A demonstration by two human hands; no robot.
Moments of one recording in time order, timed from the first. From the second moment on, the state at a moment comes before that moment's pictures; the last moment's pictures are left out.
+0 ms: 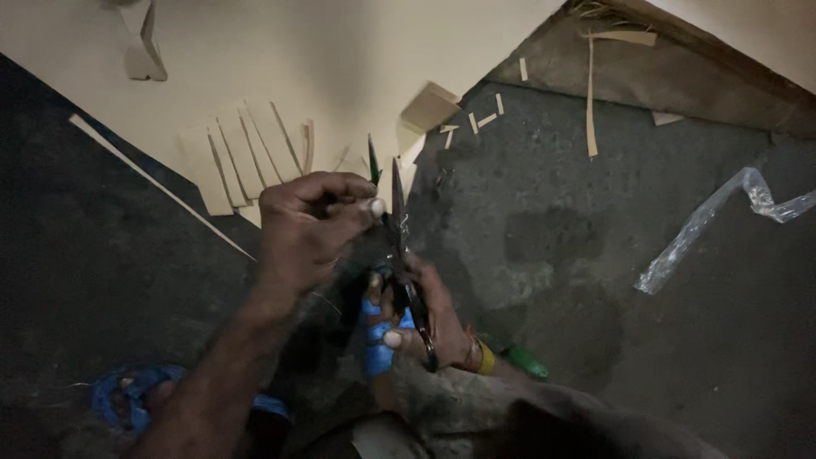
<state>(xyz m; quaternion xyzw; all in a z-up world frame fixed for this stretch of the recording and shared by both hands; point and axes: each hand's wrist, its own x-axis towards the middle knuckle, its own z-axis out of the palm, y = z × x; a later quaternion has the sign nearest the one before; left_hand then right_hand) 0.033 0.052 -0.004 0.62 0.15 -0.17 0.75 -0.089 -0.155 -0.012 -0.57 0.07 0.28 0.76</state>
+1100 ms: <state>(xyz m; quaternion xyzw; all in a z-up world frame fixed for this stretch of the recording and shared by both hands) 0.006 0.027 -0.033 0.54 0.17 -0.10 0.82 -0.044 -0.155 -0.003 -0.65 0.14 0.20 0.72</state>
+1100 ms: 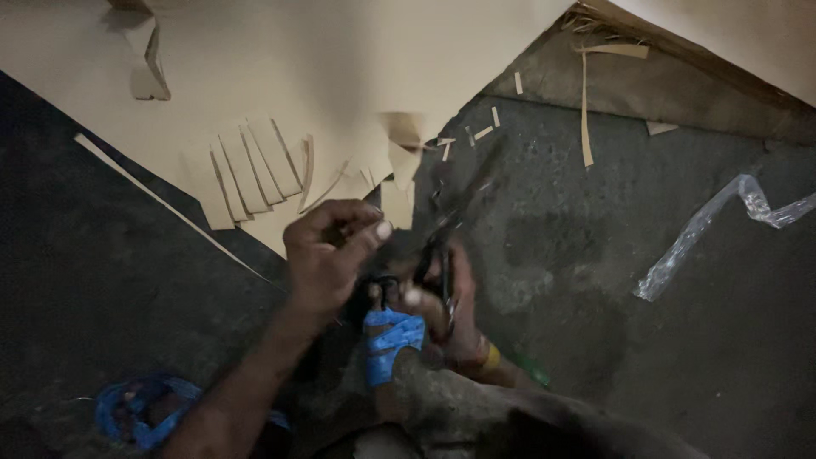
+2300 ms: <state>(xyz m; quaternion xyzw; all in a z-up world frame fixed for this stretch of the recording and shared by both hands) 0.020 0.142 -0.059 0.87 0.27 -0.08 0.40 -0.040 -0.136 -0.023 -0.65 0.09 0.18 0.73</state>
